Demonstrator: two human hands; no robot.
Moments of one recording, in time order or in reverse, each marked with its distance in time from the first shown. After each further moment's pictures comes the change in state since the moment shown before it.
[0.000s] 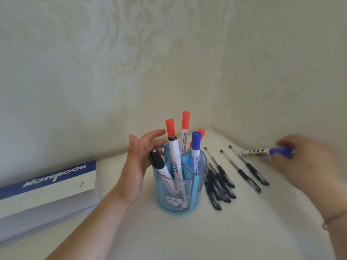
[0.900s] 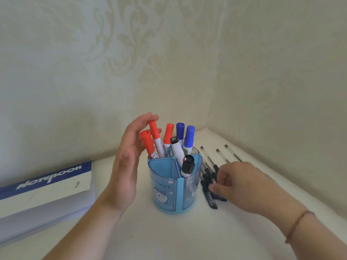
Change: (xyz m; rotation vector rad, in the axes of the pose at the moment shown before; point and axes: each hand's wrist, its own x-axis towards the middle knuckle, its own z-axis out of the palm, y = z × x) left_hand 0.003 0.036 0.009 0.074 -0.070 0.284; right_hand -0.052 -0.078 0.012 -0.090 -0.578 -0.218
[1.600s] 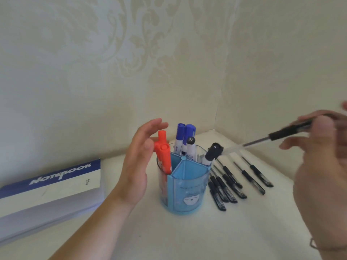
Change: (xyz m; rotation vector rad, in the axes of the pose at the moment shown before) left_hand -0.013 -0.020 -0.006 0.058 0.157 -0.036; right_hand -0.013 0.009 -0.037 1.174 1.065 -0.352
